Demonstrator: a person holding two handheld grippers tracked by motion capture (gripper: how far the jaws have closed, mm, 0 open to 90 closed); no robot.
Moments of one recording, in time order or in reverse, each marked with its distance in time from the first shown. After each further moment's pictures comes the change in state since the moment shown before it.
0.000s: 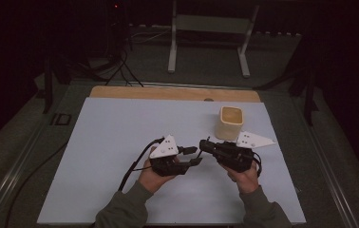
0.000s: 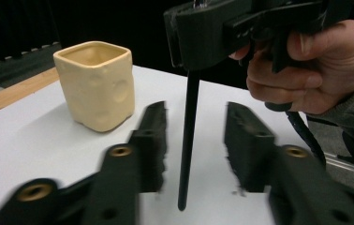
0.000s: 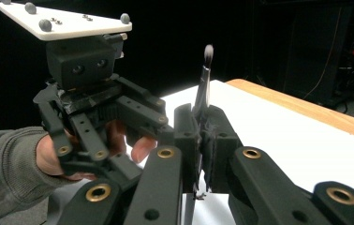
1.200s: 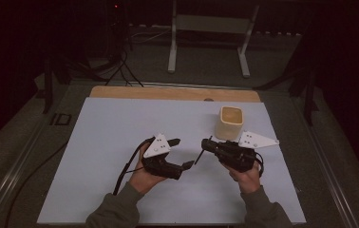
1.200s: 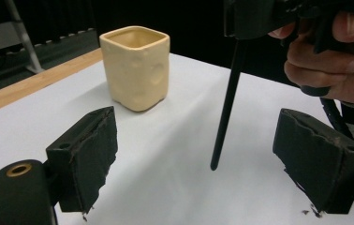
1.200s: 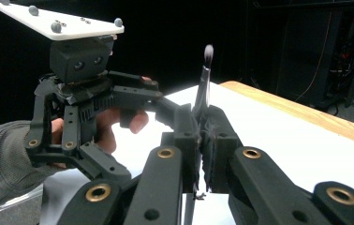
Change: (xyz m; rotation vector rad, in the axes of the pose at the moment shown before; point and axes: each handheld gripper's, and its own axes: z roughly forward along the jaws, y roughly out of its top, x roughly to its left) left arm 0.005 -0.004 -0.019 0.038 0.128 -0.038; right arm -0.001 0.001 -0.004 -0.004 -0.019 -0.011
